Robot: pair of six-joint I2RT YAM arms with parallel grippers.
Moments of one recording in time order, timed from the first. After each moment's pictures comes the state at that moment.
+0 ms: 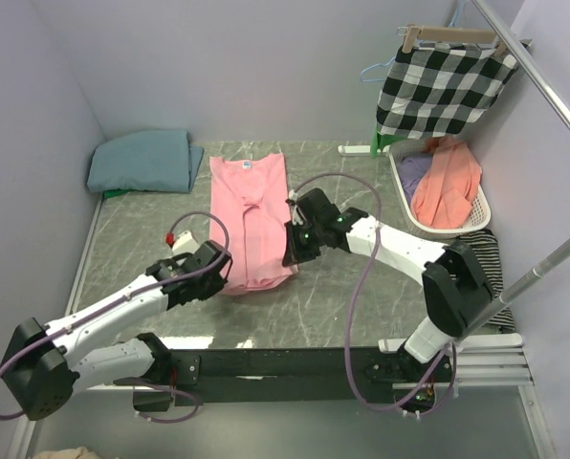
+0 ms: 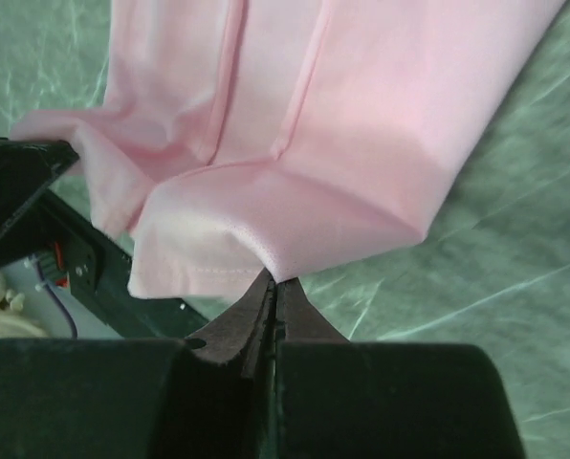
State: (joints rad) left arm -0.78 1.04 0.67 -0.73 -0.40 -1.27; right arm 0.71 1.60 1.12 -0.48 -0.31 0.52
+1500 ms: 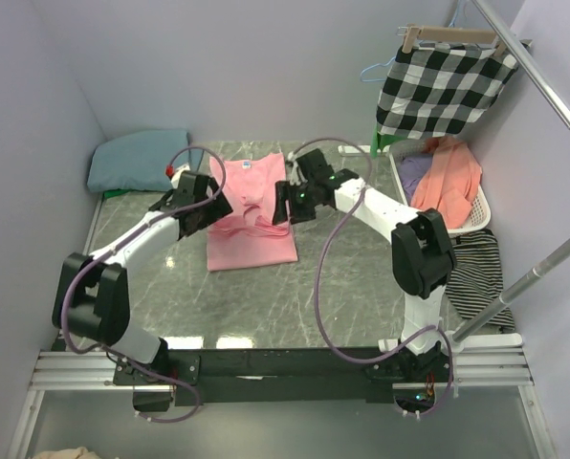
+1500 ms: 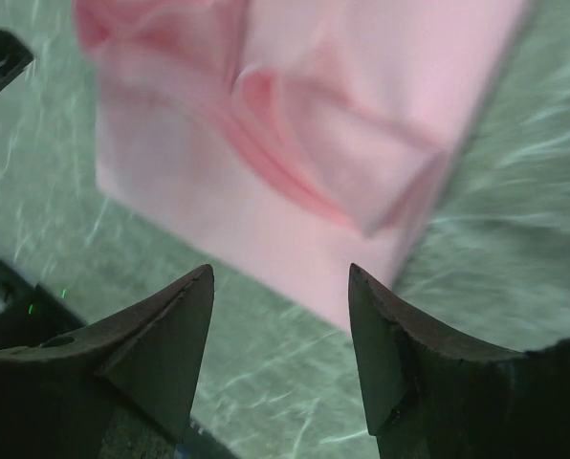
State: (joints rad) left arm -0.32 1.52 1.04 -0.33 -0.21 -0.75; right arm 0.54 1.93 1.55 -0.56 -0.32 0.39
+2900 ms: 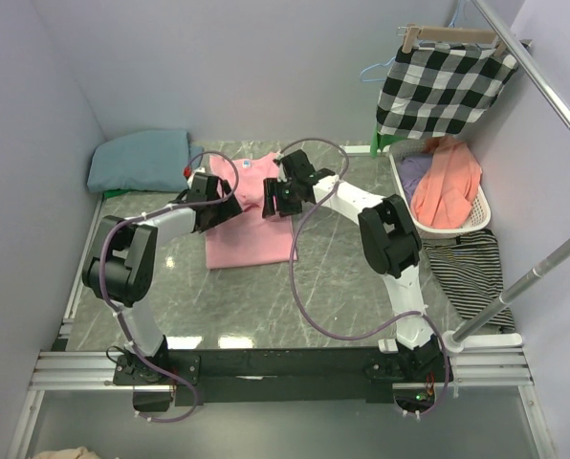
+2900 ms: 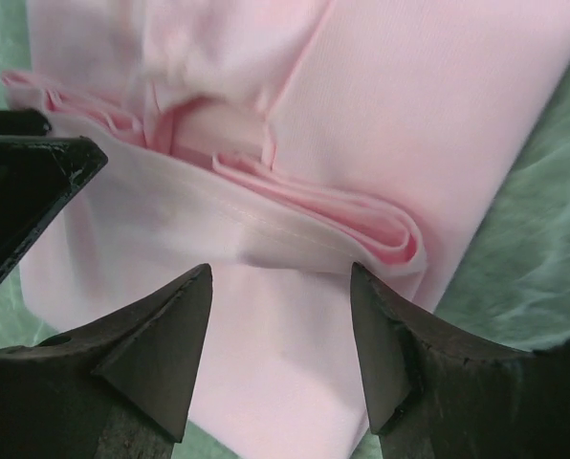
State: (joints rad) left arm -0.30 1.80 1.06 -0.07 -0.10 -0.69; right arm 0.55 2.23 1.74 -0.45 -0.29 0.39
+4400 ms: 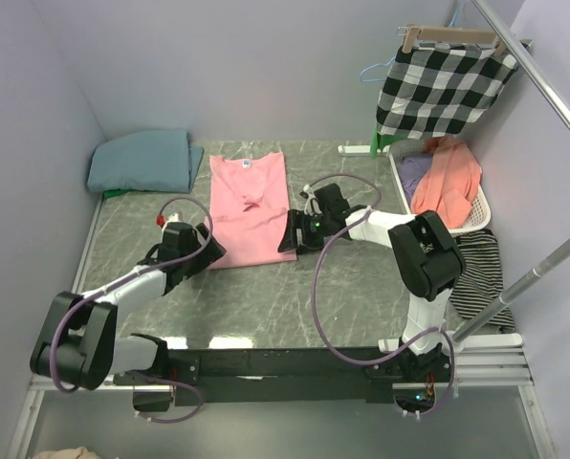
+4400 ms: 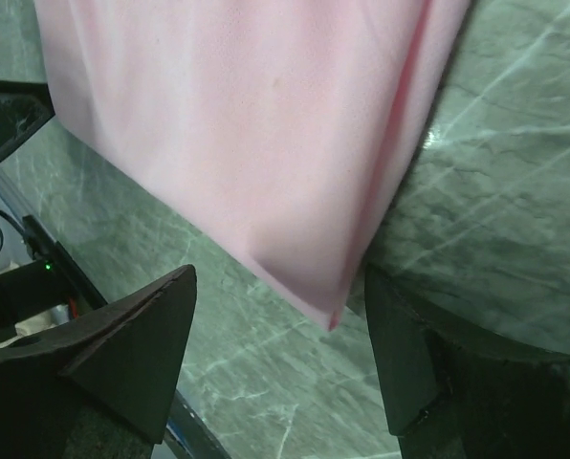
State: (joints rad) left arm -0.27 1.25 0.46 0.02 -0.02 -0.80; right arm 0.49 1.88 1.09 -0.15 -0.54 0.49
